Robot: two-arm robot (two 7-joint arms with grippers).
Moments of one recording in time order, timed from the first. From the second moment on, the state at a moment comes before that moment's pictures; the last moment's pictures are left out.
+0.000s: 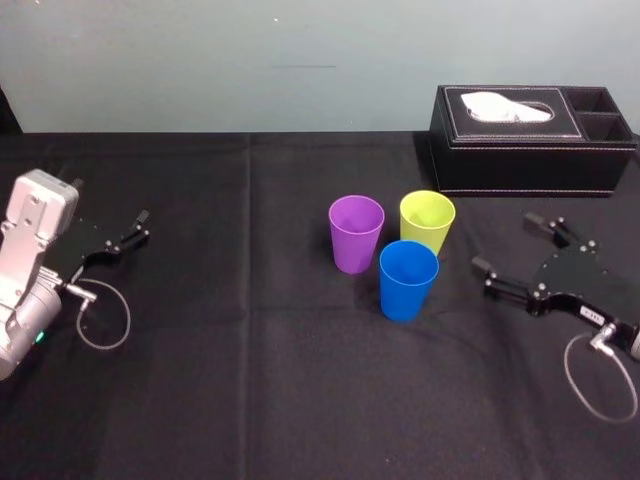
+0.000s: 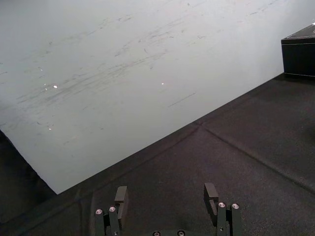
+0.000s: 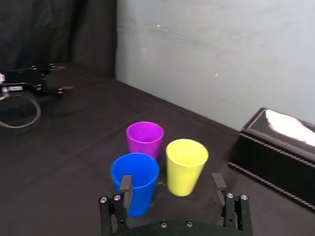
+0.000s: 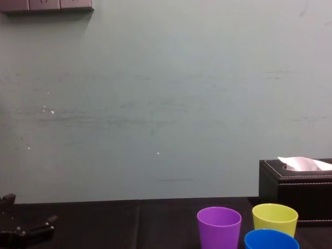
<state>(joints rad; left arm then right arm) -0.20 0.60 0.45 -1.41 -0.25 -0.12 0.03 -0.10 0.81 -0.22 -1.81 0.54 -0.01 0.33</state>
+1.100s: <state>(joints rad) -0.20 0.60 0.45 -1.41 -0.25 -0.12 0.03 -0.06 0.65 -0.31 -1.71 0.40 0.05 0.37</state>
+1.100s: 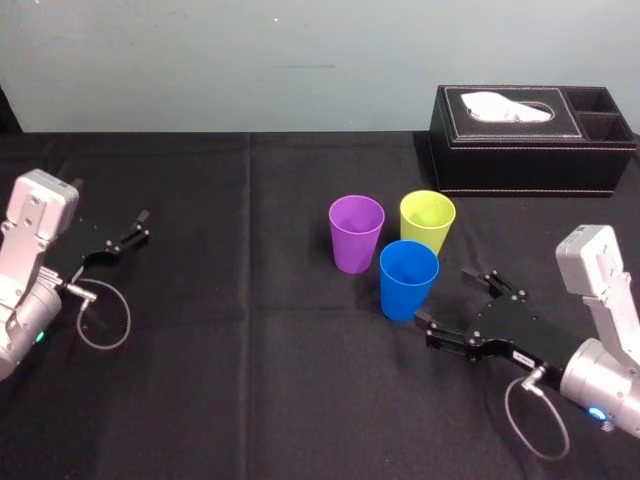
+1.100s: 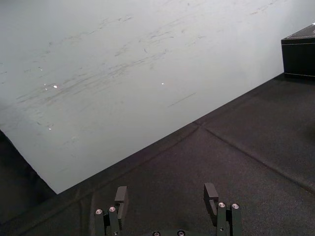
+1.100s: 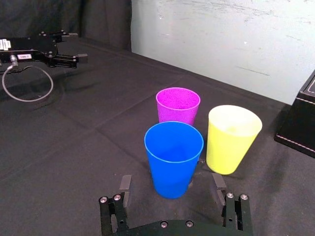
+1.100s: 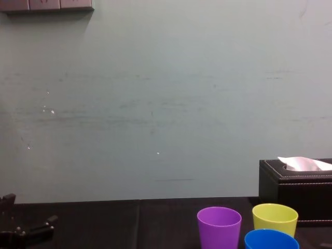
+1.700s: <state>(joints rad) -0.20 0.60 0.45 -1.41 -0.25 -0.12 0.03 -0.01 0.56 -0.31 -1.64 0.35 0.06 0.38</state>
